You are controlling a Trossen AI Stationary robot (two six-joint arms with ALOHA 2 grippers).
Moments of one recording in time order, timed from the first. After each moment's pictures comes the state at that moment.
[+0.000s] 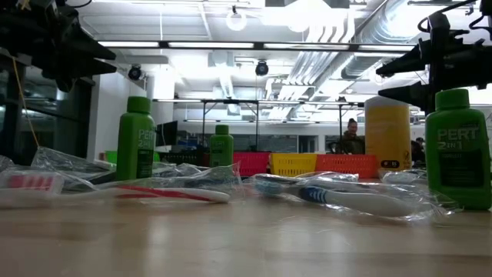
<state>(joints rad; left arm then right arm) -0.07 0.01 0.30 -0.42 -0.43 -0.50 0.12 0.09 0.01 0.08 0.66 0.73</state>
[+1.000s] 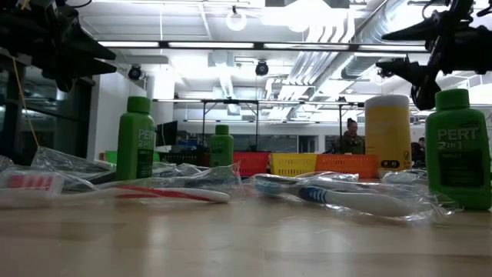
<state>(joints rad) -0.07 0.01 0.30 -0.42 -0.43 -0.50 0.15 0.14 0.02 0.28 0.44 0.71</state>
